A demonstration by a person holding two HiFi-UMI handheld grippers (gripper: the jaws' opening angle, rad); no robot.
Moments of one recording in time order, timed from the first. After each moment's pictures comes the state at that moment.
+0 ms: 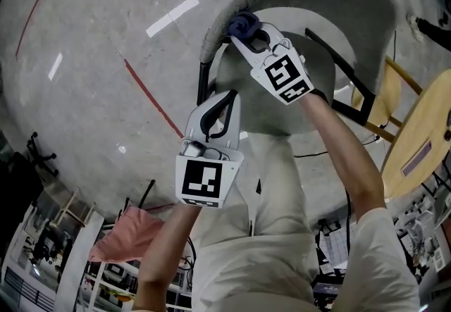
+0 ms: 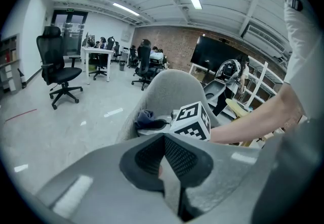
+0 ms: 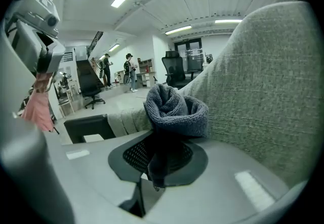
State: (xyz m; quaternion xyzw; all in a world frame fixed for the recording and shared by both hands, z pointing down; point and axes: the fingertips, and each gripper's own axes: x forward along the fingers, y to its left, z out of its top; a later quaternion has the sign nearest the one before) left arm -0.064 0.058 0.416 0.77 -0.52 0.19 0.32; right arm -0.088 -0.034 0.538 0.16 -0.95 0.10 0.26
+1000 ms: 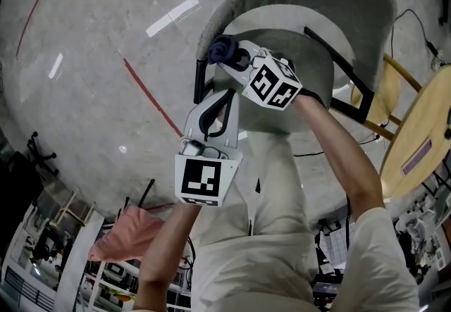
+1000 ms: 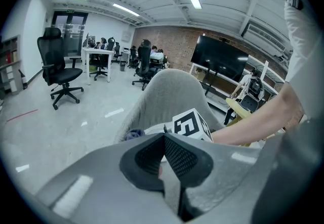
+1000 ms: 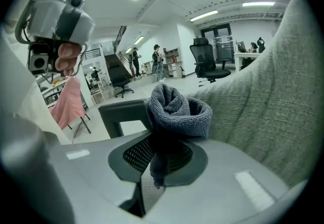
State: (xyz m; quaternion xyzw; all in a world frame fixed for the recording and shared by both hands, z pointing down) left arm -0.059 0.063 0.416 0.77 -0.53 0.20 0.31; right arm -0.108 0.044 0.556 -0.01 -0.95 0.09 0.31
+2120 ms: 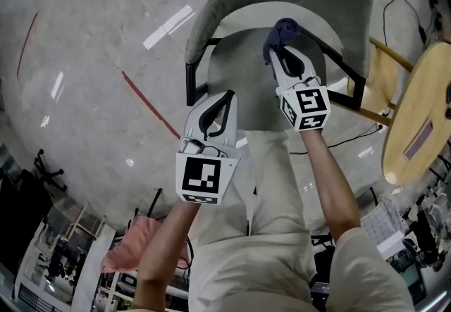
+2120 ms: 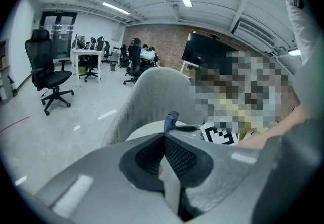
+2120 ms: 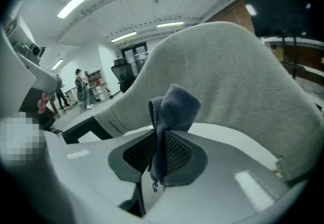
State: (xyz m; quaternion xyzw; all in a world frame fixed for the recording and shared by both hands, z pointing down) left arm -0.034 0.068 0.410 0.79 -0.49 0.21 0.30; right arm 0.062 -0.007 0.531 0.42 -0.85 0.24 0.22
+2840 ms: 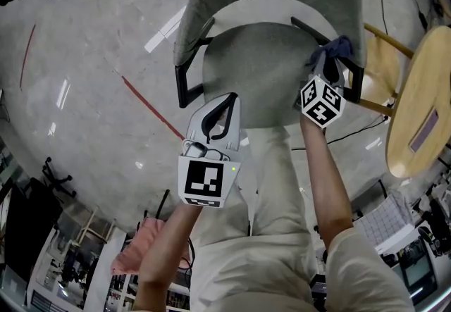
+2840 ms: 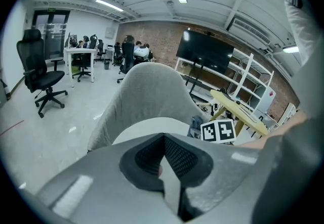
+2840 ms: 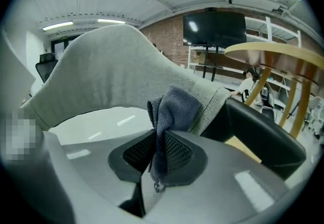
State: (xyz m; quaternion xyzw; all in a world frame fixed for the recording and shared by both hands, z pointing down) left arm -0.002 0.073 0.414 0.81 -0.46 0.22 0.30; right arm 0.255 0.011 0.576 0.73 -0.59 0.27 0.22
